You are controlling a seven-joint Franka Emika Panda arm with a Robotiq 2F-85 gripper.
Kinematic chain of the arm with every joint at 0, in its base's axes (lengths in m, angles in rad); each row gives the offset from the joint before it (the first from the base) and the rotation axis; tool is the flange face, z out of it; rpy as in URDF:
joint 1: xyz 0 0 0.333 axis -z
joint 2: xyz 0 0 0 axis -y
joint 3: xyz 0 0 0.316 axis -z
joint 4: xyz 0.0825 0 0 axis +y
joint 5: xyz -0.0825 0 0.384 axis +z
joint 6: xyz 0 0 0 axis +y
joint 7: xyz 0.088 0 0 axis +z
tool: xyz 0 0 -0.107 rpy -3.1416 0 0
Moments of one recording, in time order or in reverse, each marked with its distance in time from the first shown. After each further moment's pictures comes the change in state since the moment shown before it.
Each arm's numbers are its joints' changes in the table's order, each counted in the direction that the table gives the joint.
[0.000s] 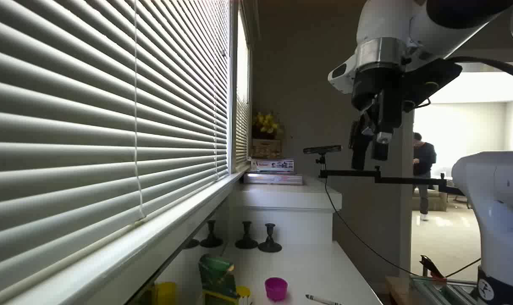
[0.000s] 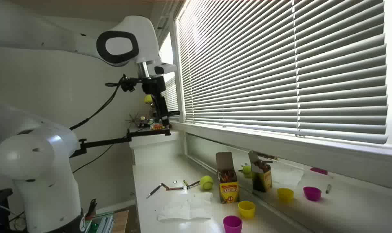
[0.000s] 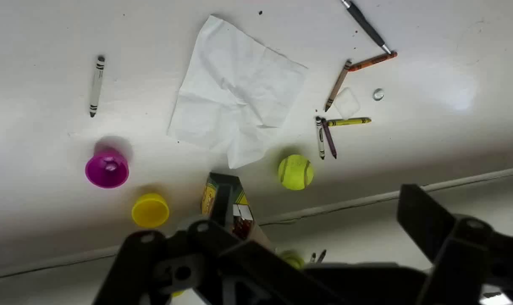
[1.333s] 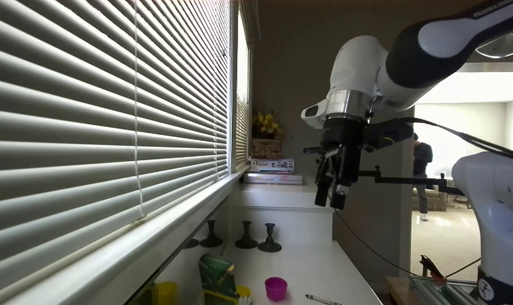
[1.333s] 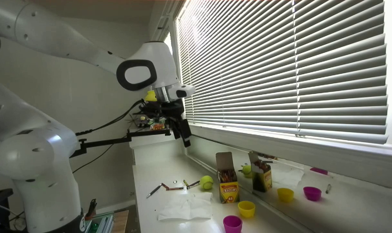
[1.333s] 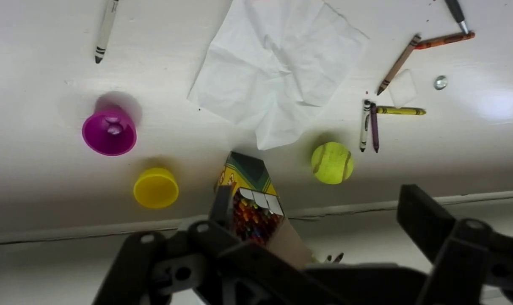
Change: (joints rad) arm 0.004 -0.226 0.055 0.095 -0.012 -0.351 0.230
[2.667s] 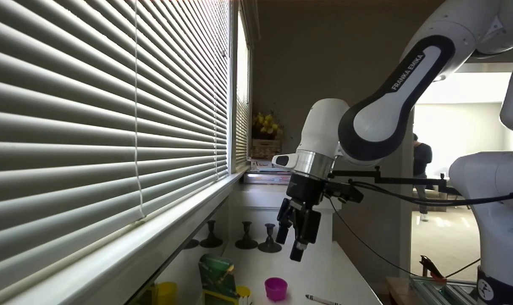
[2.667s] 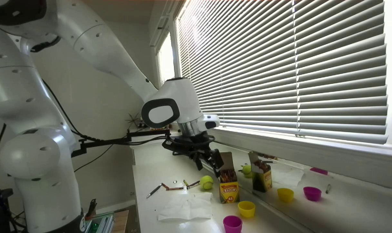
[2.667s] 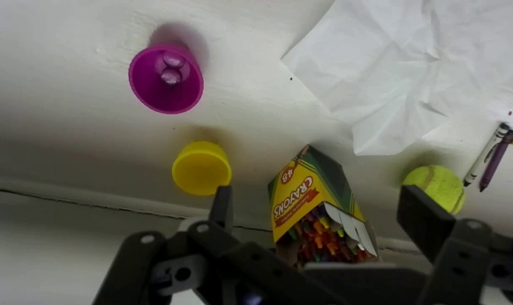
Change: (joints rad) arm -0.084 -0.429 0.161 -0.006 0.012 -0.486 0.394
